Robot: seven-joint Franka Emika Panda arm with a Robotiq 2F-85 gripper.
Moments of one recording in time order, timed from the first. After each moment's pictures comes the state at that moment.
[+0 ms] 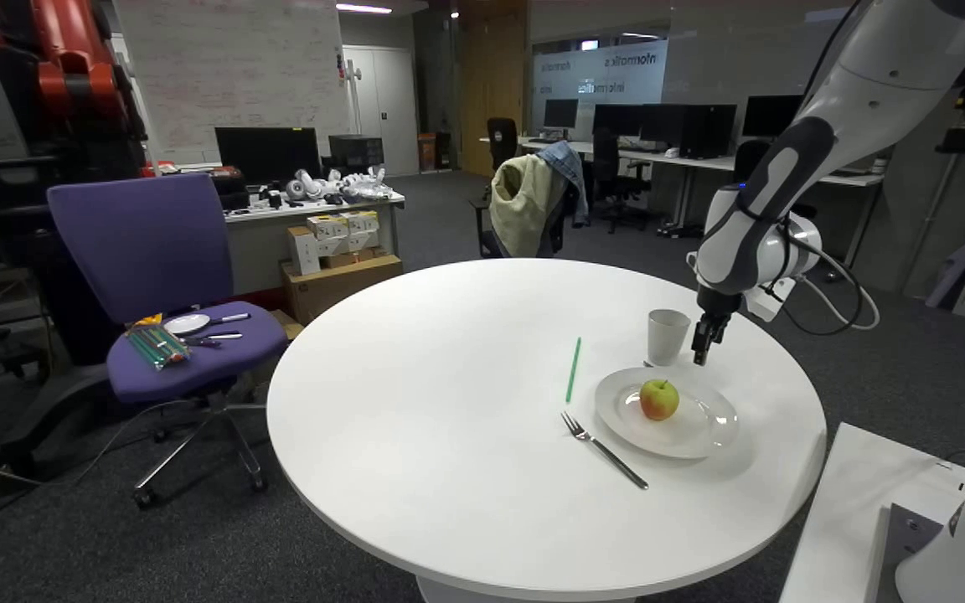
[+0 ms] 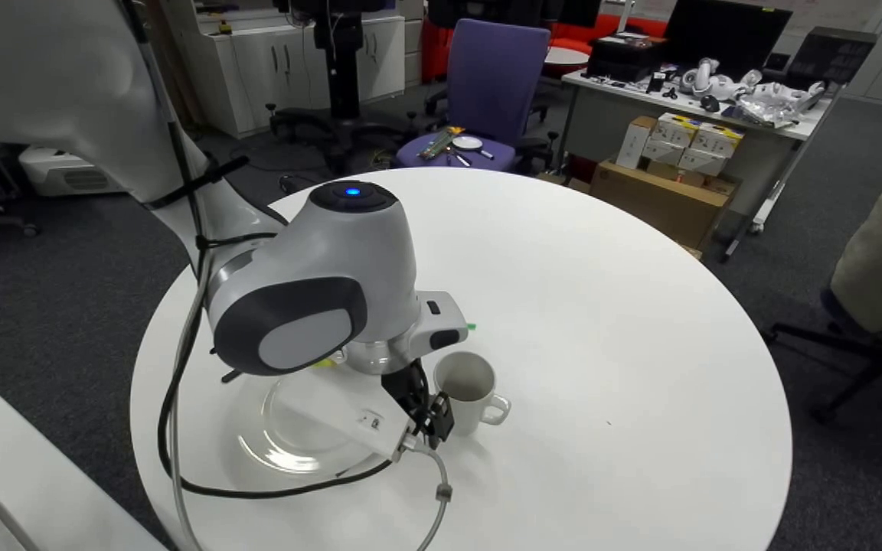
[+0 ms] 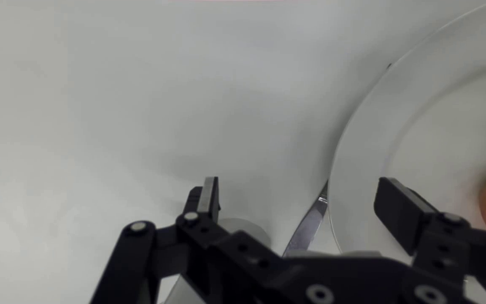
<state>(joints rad) -0.39 0.25 -0.21 -2.50 -0.13 2.84 -0.51</state>
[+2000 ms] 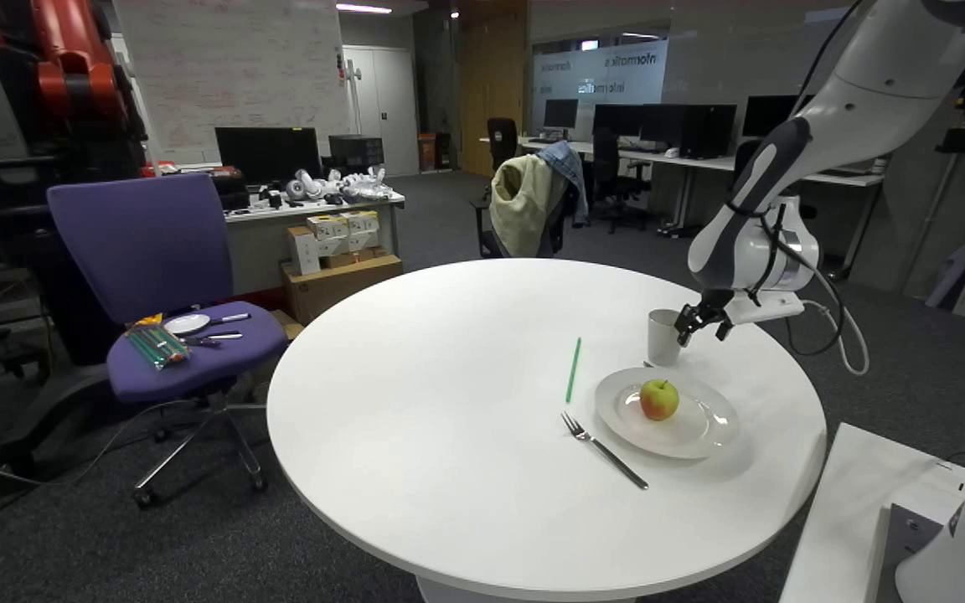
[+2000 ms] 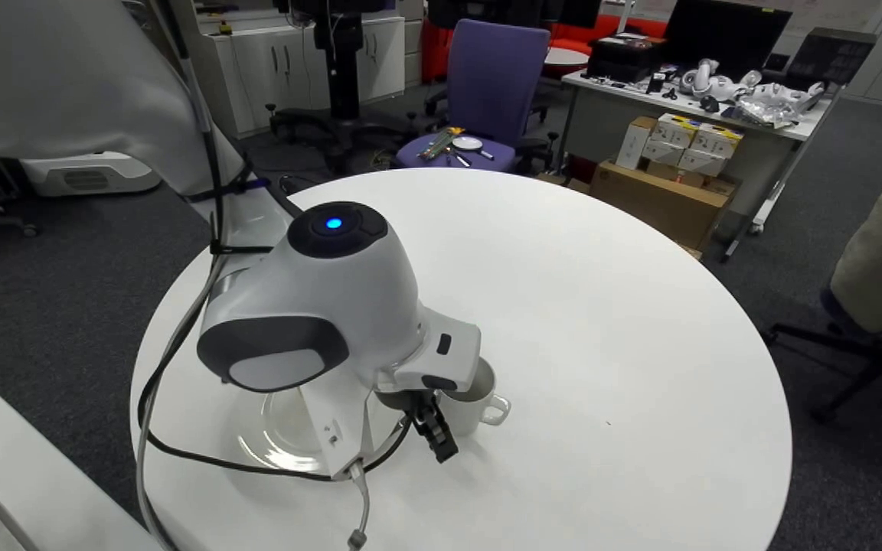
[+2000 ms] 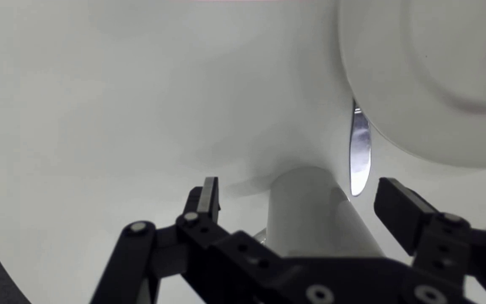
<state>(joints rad) -0.49 0.28 -0.11 -2.52 0.25 3.06 -0.31</state>
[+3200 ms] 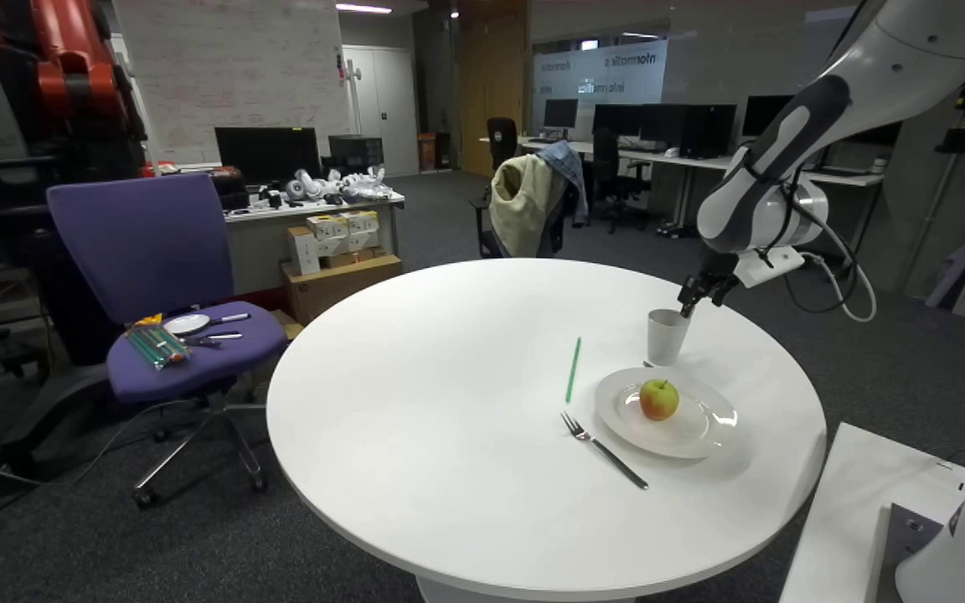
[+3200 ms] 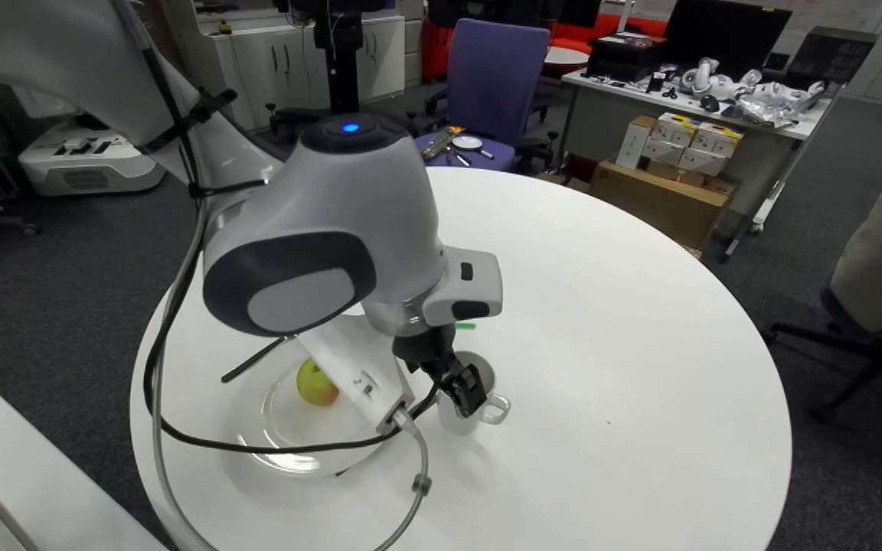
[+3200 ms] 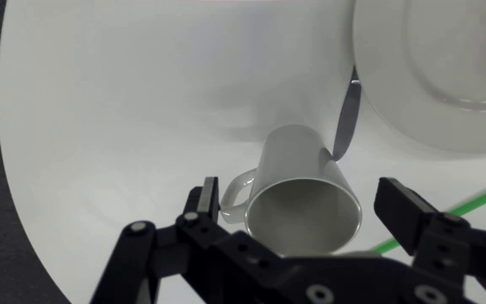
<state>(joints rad) -0.39 0.14 -0.23 -2.47 0.02 2.85 -0.34</state>
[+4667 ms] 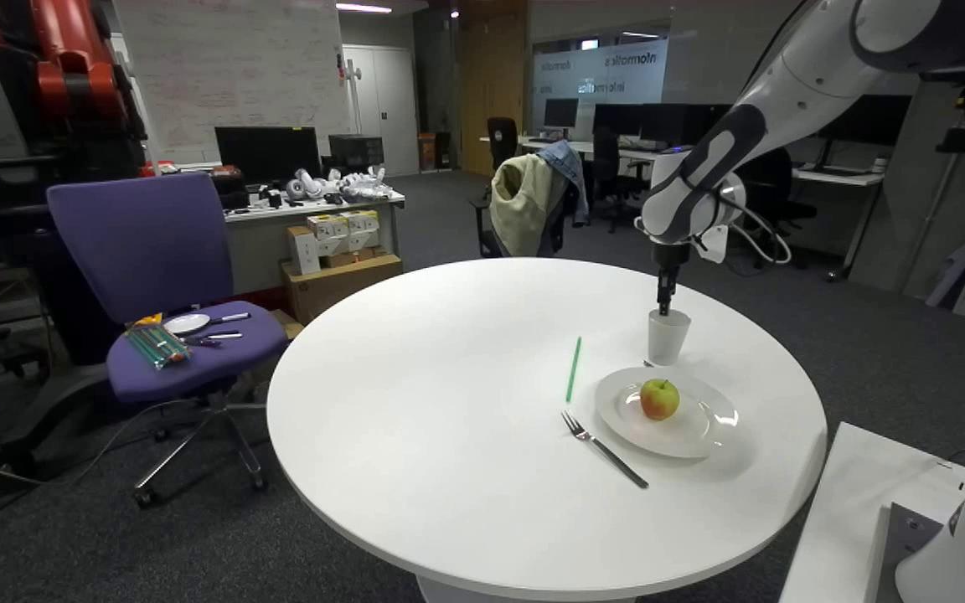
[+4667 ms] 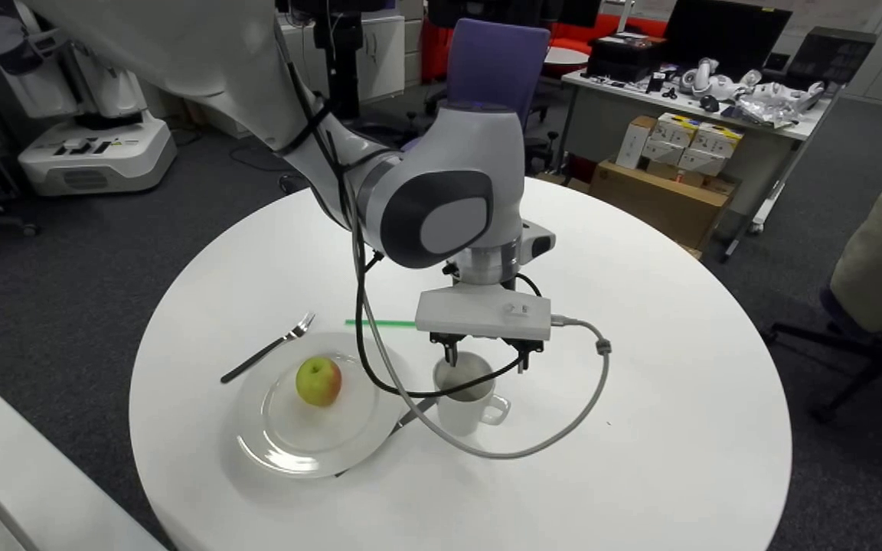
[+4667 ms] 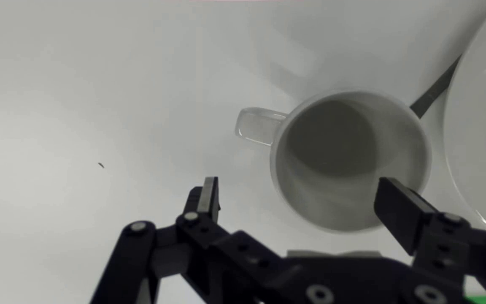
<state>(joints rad) -0.41 0.44 -0.16 -2.01 -0.17 2.52 -0.72</state>
